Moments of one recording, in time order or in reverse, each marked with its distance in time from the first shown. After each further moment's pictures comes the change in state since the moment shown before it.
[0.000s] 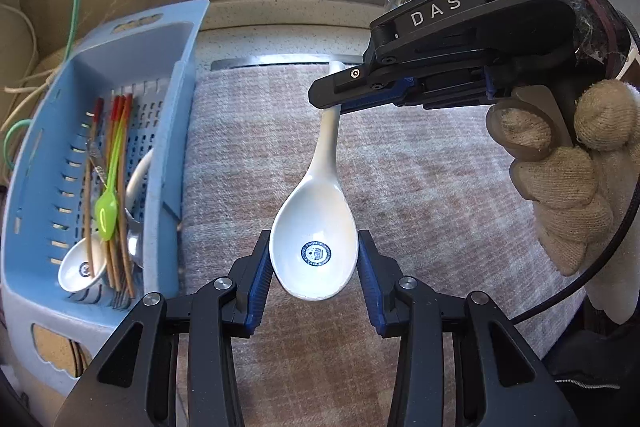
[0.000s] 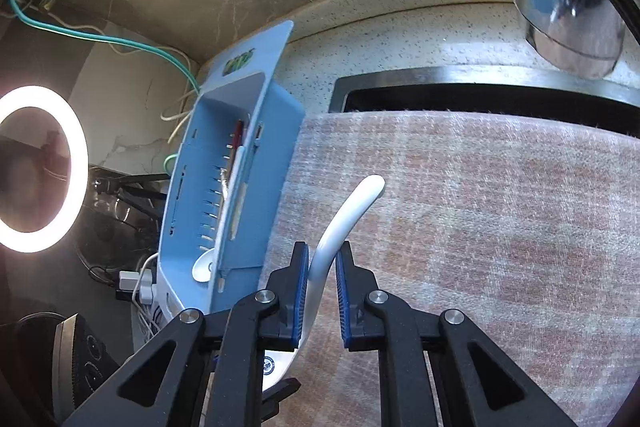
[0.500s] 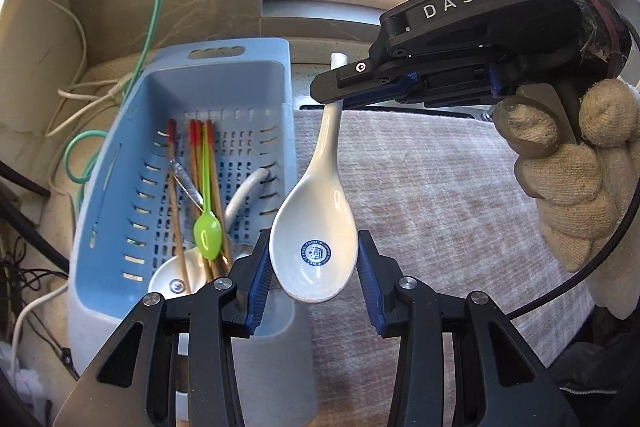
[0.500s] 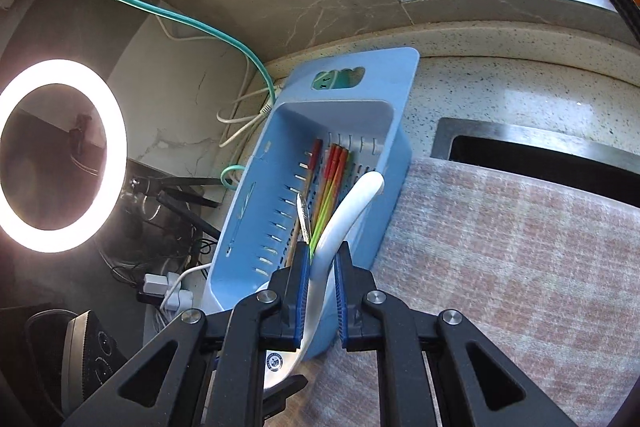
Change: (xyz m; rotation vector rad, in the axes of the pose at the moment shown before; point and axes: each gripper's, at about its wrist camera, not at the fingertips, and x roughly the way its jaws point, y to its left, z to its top) left arm -0.053 0.068 0.004 -0.040 -0.093 0.060; right arm 0.023 0.084 0.030 -0.117 -0.022 0.060
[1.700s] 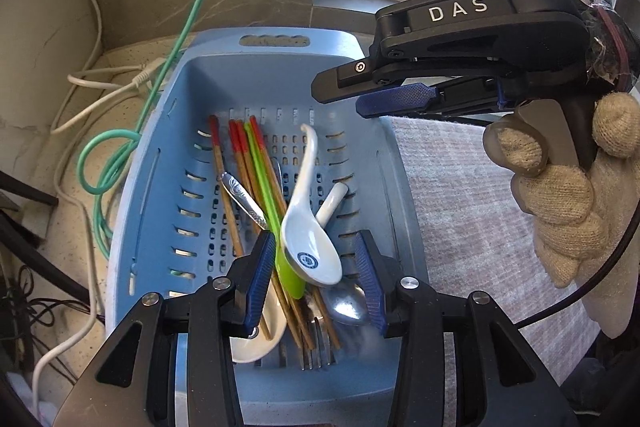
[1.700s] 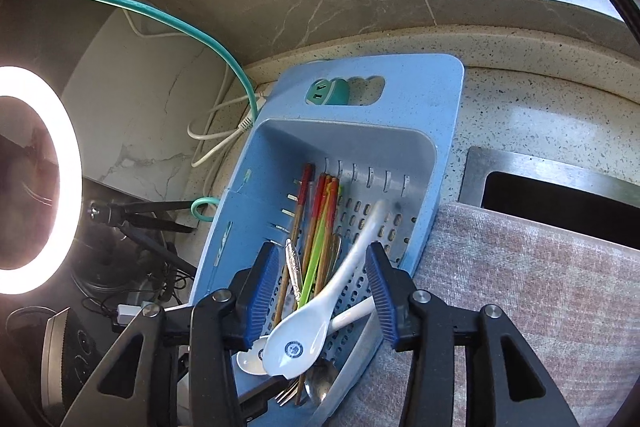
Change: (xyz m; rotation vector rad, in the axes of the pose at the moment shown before) left arm 0.022 0.064 0.017 -0.031 0.033 0.007; right arm 0.065 0.012 0.034 -0.005 -0.009 -0.078
